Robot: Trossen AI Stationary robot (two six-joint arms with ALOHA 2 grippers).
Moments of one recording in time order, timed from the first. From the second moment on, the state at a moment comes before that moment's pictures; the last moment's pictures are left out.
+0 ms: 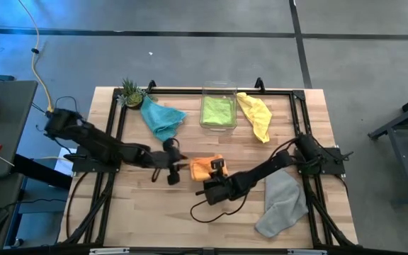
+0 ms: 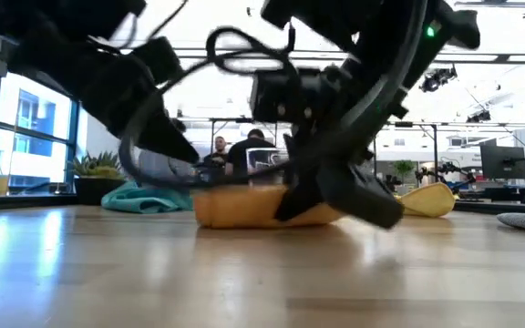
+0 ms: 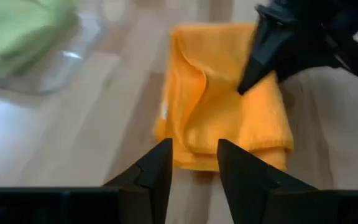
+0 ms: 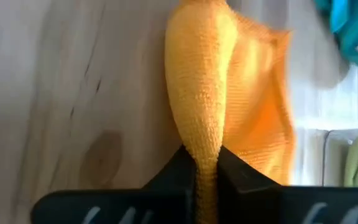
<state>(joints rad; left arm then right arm) -0.11 1.44 0.49 0.29 -0.36 -0.27 0.39 2.10 1.32 -0.40 0.64 -0.02</state>
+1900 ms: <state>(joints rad) -0.11 1.16 0.19 0.51 -0.59 -0.37 -0.35 1.76 1.37 -0.48 0.53 -0.21</state>
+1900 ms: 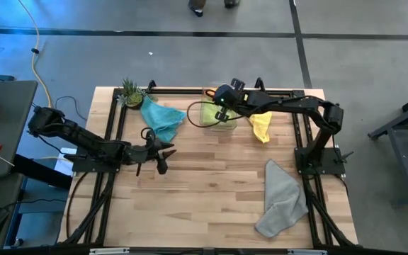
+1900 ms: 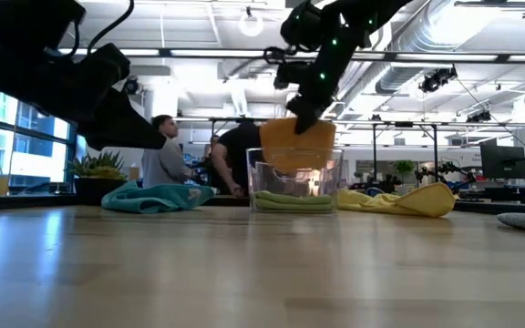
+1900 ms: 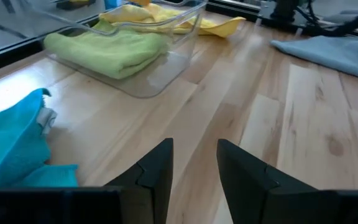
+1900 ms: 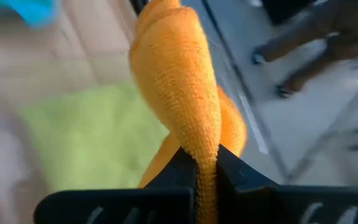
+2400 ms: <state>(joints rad) 0.19 1.06 0.19 0.52 -0.11 -0.25 -0.22 1.65 1.27 -0.29 0.37 -0.52</state>
